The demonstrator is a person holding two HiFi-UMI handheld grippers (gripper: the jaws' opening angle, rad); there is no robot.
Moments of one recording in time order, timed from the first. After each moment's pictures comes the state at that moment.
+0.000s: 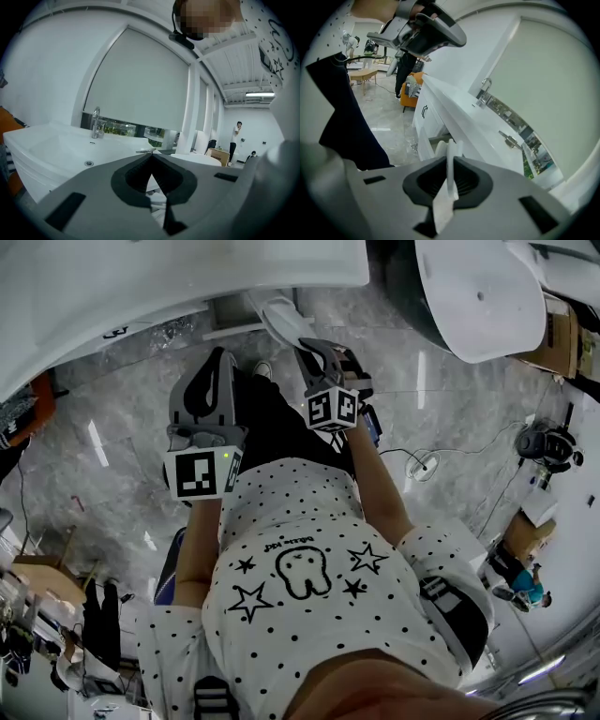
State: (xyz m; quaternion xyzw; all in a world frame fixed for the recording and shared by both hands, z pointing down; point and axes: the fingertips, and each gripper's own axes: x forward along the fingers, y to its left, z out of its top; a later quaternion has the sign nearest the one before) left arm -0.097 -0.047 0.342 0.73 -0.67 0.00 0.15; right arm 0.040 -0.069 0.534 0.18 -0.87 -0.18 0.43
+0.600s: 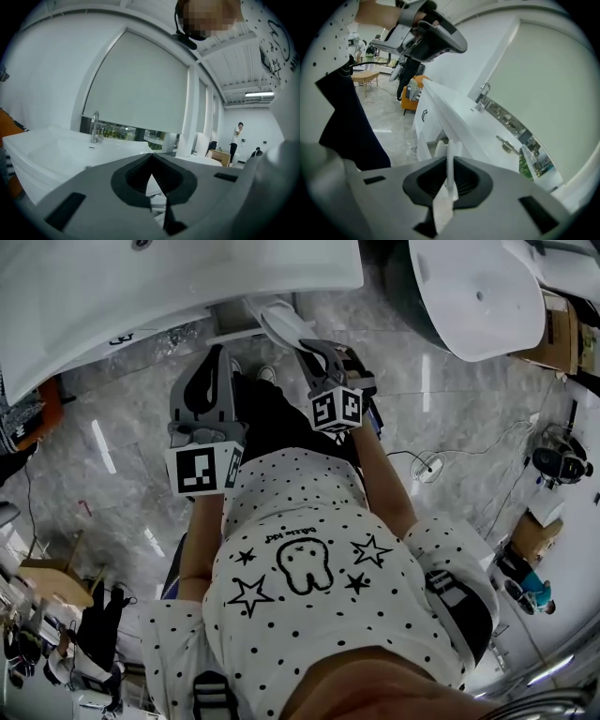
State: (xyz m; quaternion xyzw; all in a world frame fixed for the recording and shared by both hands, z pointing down) left arm -0.096 -0.054 0.322 0.73 -0.67 0.00 0.14; right arm 0.041 -0.074 0.508 0.17 -0.88 -0.19 0.41
